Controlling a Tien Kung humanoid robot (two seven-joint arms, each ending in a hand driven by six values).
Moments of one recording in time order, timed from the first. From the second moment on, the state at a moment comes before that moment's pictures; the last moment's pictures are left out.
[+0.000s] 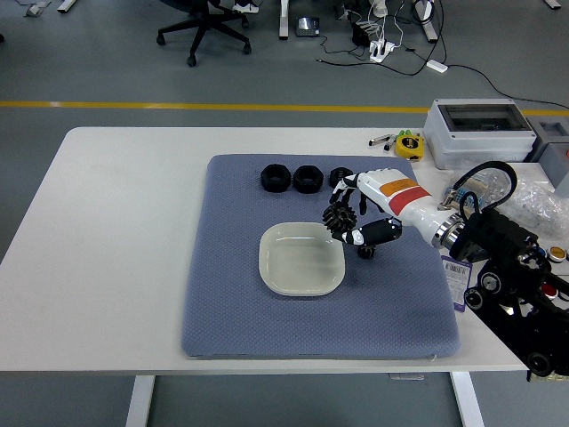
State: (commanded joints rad) left arm -0.08 0.10 -0.58 -0.20 0.71 0.28 0.07; right arm 0.61 -0.24 0.84 1.22 -1.99 -0.05 0.16
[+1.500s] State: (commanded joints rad) left arm -0.07 0.10 -0.59 -0.20 0.72 0.29 0.07; right arm 0.62 -0.24 0.81 1.00 -1.97 -0.13 0.19
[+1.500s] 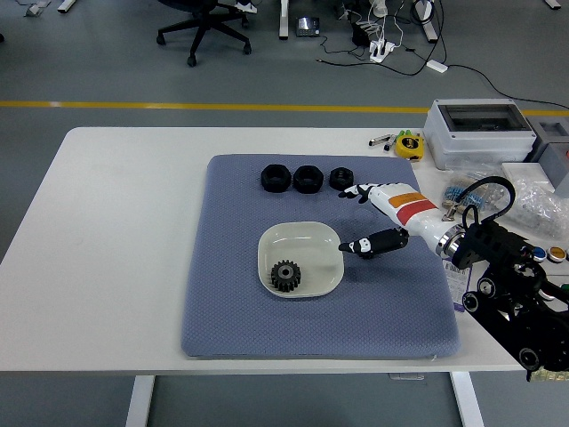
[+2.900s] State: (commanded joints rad) left arm -0.08 0.10 -0.59 -0.20 0.72 0.28 0.08; right arm 0.63 -0.19 0.72 0.77 -1.91 -0.22 0.23
